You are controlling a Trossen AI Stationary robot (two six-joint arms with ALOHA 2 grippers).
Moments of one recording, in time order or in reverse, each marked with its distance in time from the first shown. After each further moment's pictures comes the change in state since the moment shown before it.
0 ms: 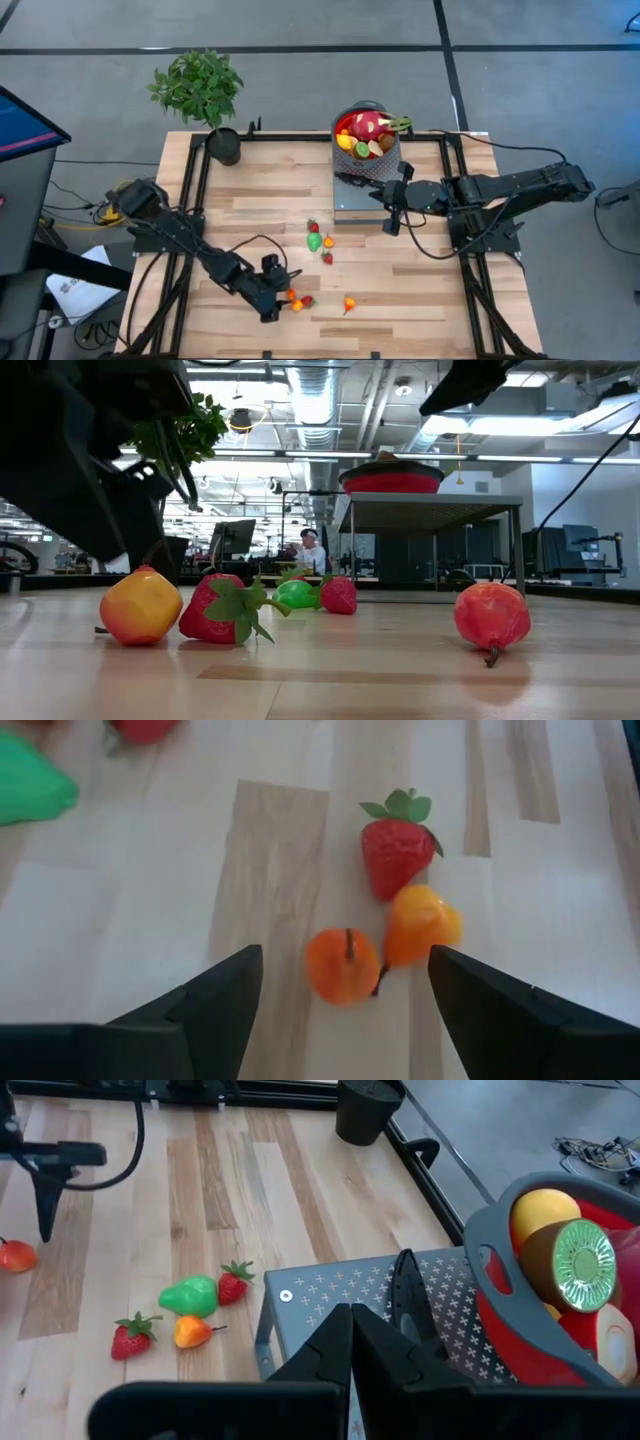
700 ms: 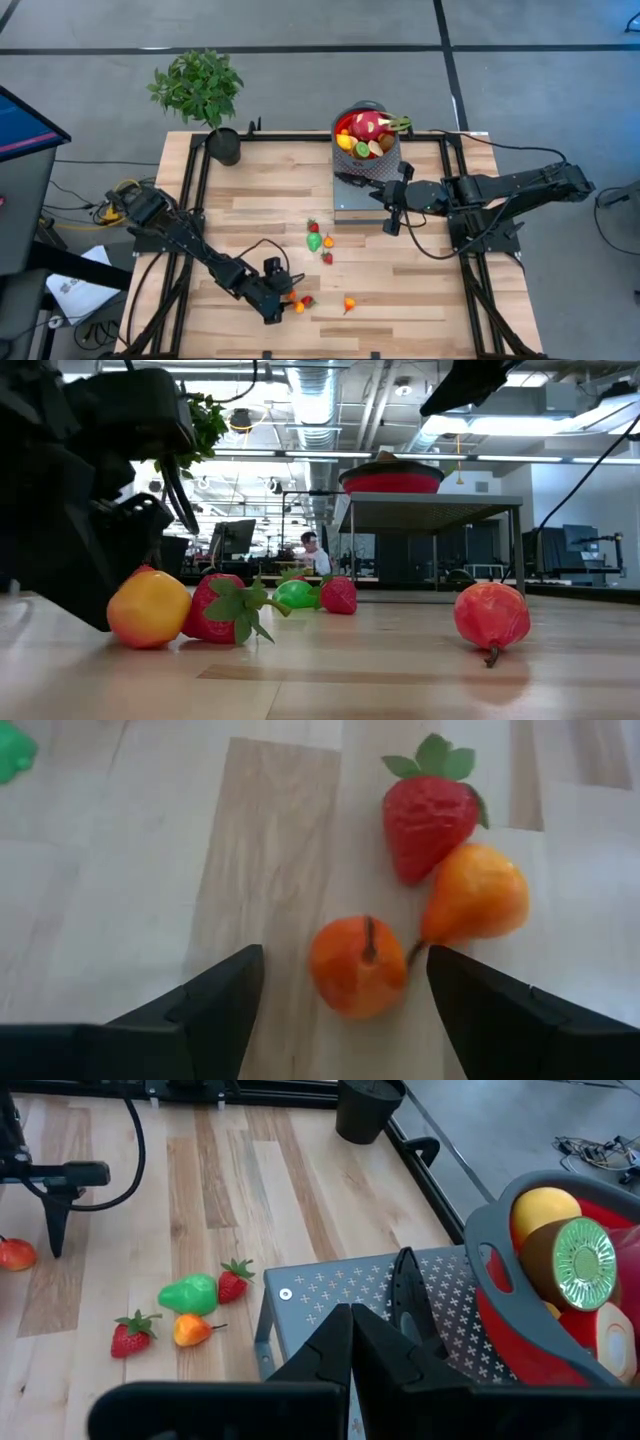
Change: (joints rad) left arm 0.000 0.111 0.000 0.066 -0.010 -0.009; right arm 0.000 0.000 0.000 -0.005 0.000 0.000
